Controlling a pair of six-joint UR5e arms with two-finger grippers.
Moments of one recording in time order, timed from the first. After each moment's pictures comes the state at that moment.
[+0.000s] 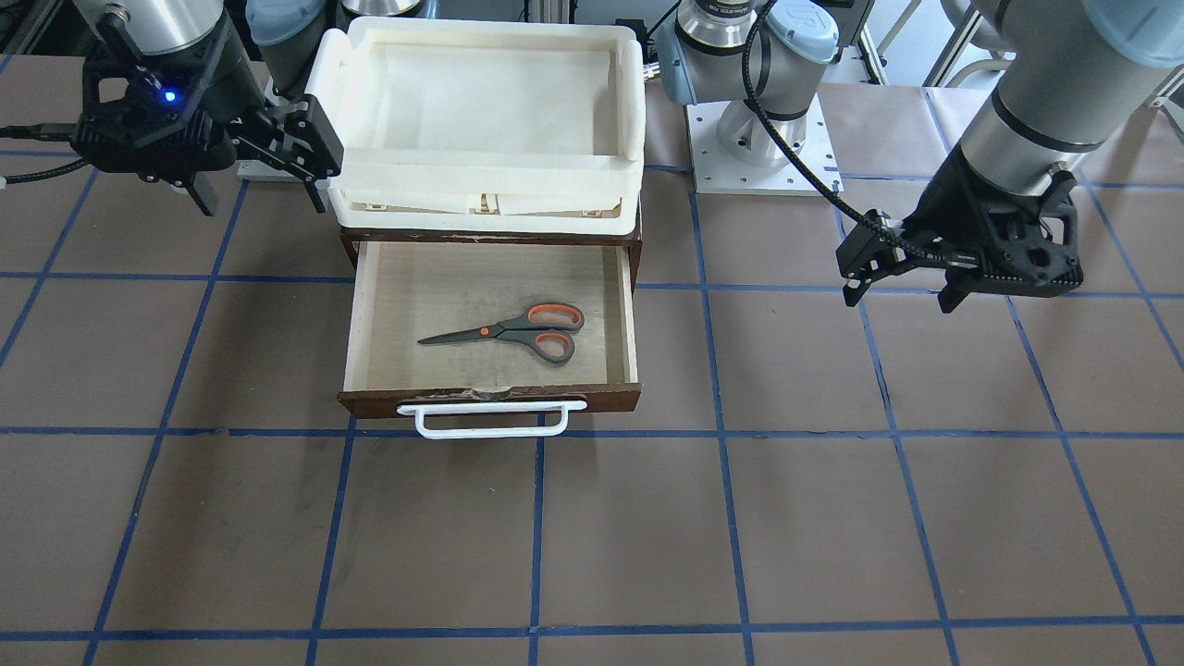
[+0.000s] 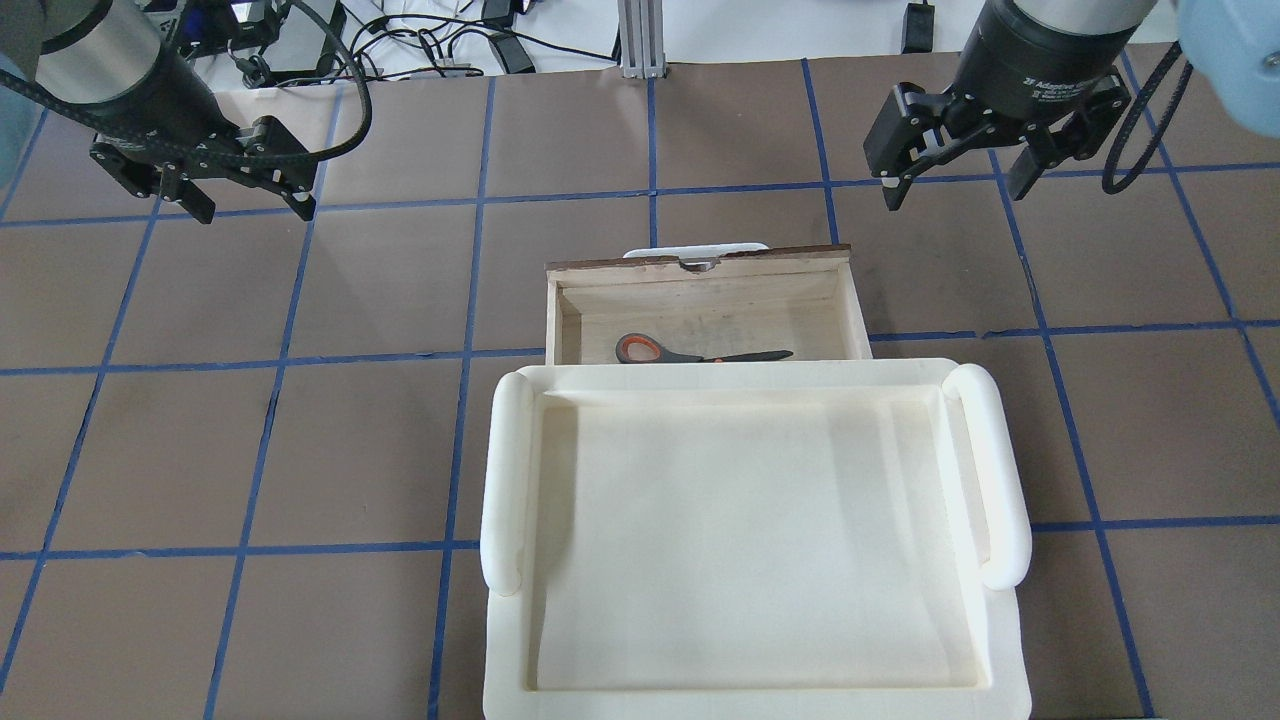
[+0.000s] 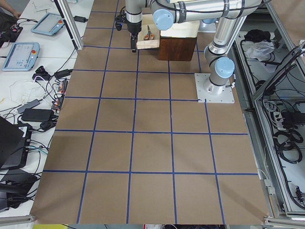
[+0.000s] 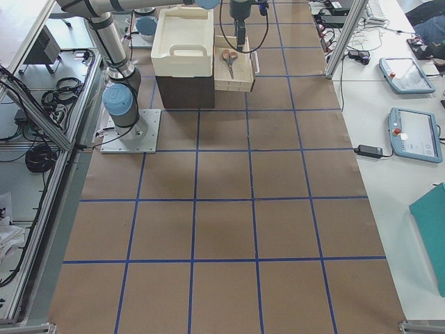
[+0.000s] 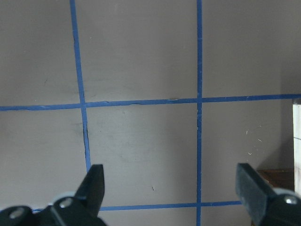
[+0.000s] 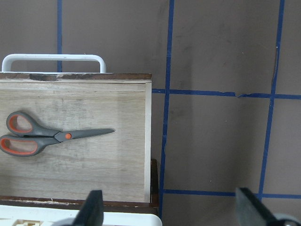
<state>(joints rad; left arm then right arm) -1.39 -1.62 -1.56 -1.47 1.56 0.18 1.58 -1.58 1.49 -1.50 -1.56 -0.04</state>
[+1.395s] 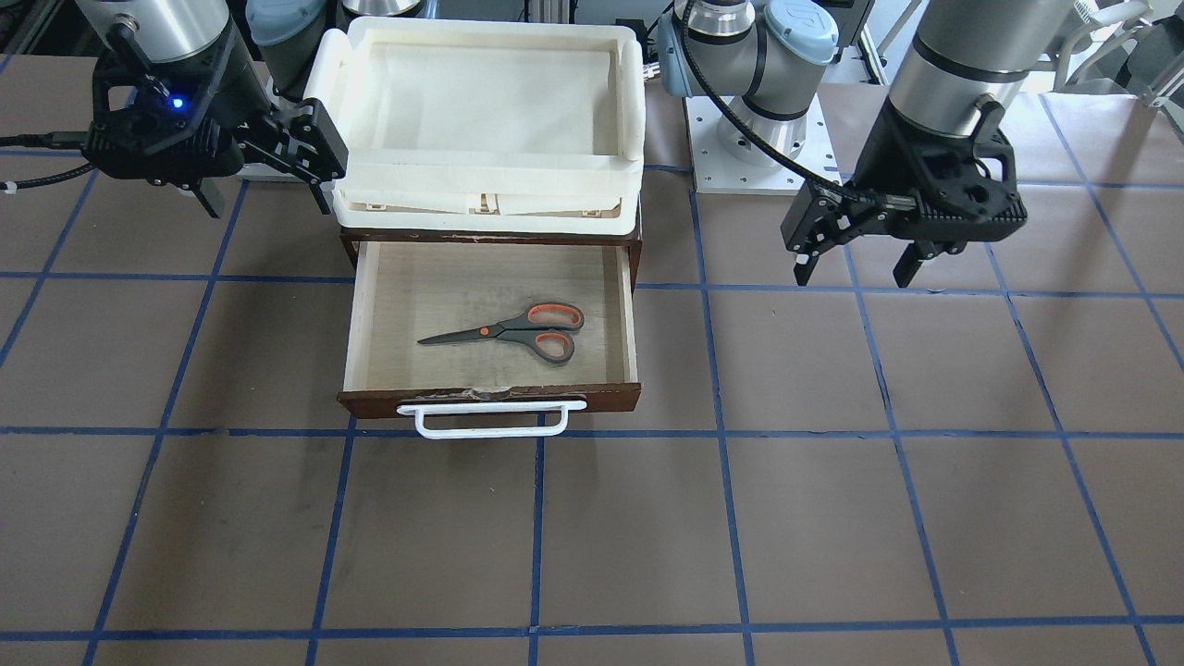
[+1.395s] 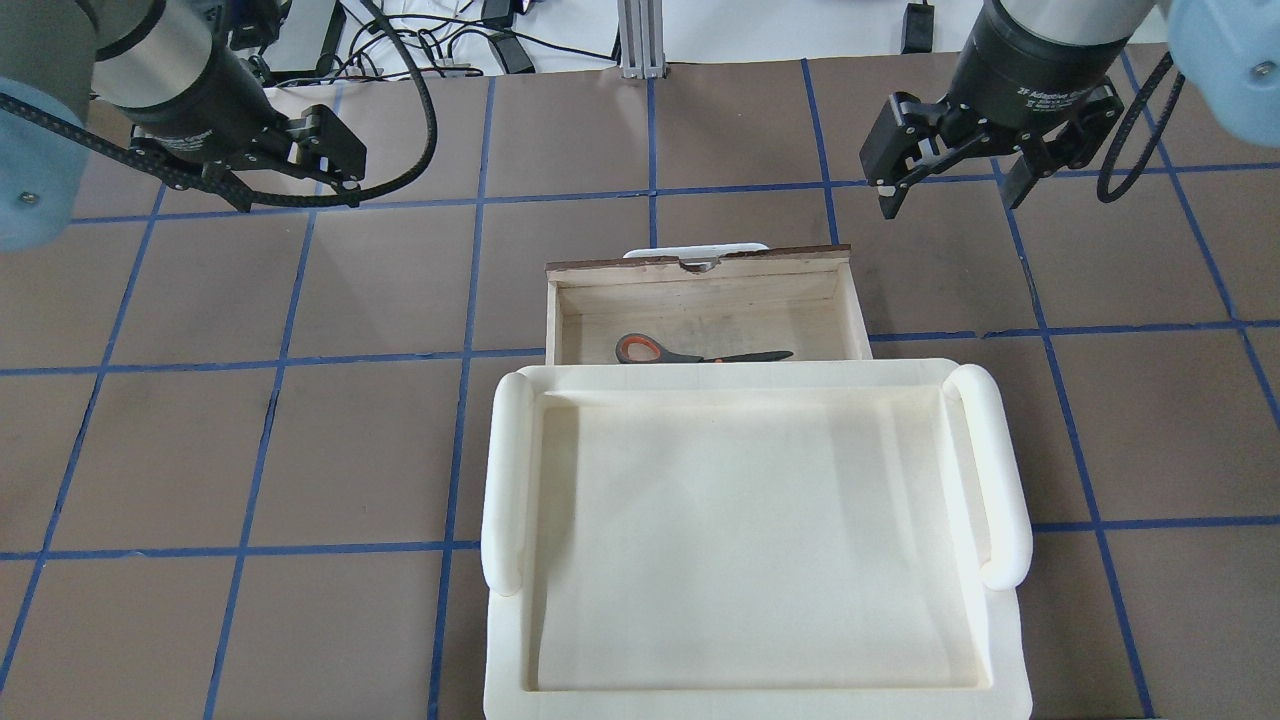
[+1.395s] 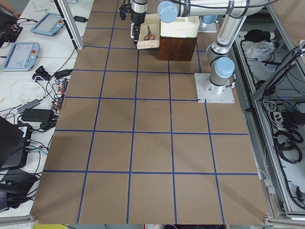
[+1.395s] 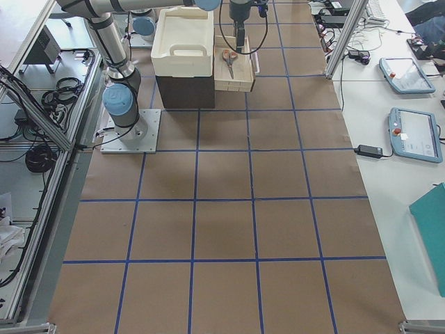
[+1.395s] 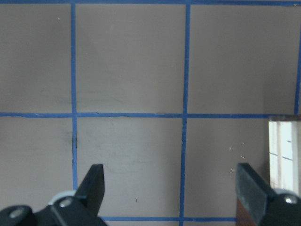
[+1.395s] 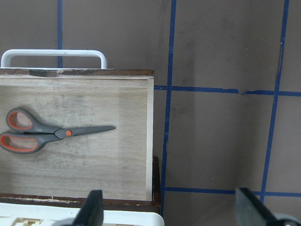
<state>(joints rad) -1.54 -1.55 -1.60 -1.40 1.58 0.05 1.58 -1.58 1.50 -1.50 -1.55 -0.05</state>
